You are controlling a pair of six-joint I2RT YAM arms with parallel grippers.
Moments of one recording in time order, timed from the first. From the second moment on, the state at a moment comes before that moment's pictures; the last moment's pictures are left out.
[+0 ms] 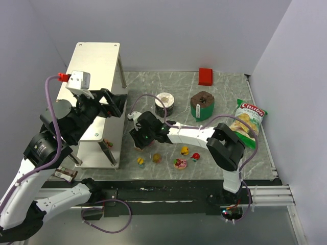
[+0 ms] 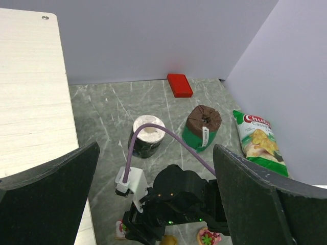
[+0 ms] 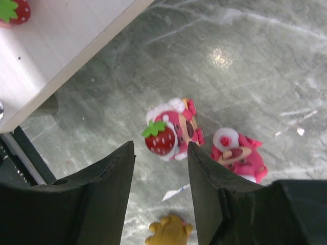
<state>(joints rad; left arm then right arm) -0.69 0.86 1.41 -0.54 -0.28 -0.31 0.97 1.89 1.31 -0.22 -0.12 0.17</state>
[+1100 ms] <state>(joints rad) -0.69 0.83 1.41 -0.54 -0.34 -0.25 0.99 1.99 1.57 -0.42 0.06 0.31</state>
